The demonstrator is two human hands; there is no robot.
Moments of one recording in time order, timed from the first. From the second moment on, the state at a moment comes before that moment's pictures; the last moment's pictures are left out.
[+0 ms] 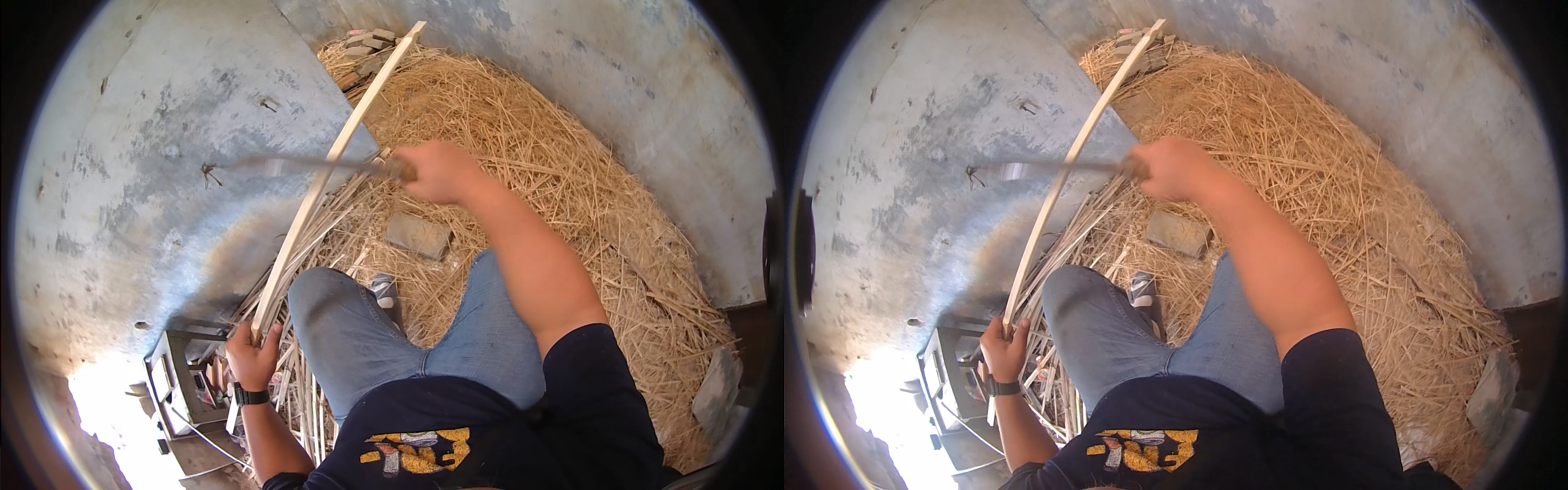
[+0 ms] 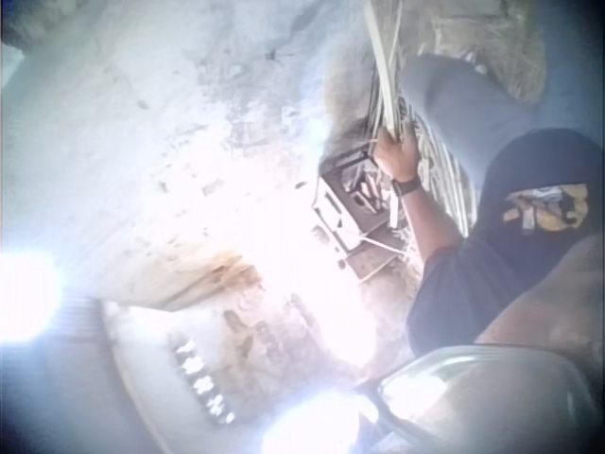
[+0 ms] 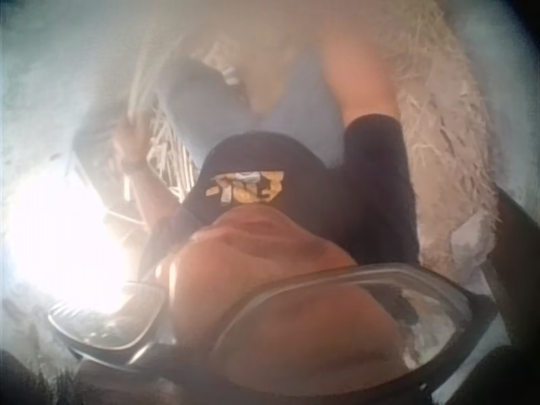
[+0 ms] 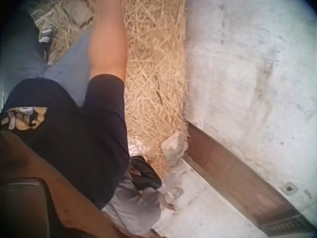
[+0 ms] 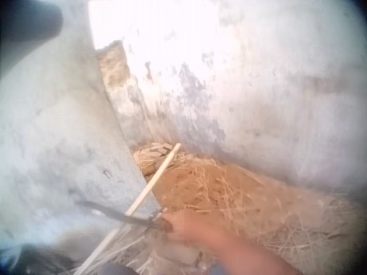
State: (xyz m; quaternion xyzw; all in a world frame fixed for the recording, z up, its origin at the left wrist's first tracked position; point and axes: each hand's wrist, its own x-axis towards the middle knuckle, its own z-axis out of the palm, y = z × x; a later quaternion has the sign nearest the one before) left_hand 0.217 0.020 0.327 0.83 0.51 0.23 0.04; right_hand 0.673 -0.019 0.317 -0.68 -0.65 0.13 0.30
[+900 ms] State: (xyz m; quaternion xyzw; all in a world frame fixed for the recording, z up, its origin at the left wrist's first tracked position) left_hand 0.190 0.014 0.338 0.85 0.48 0.23 -0.03; right_hand 0.717 0.001 0.262 -0.69 -0.48 0.24 0.50
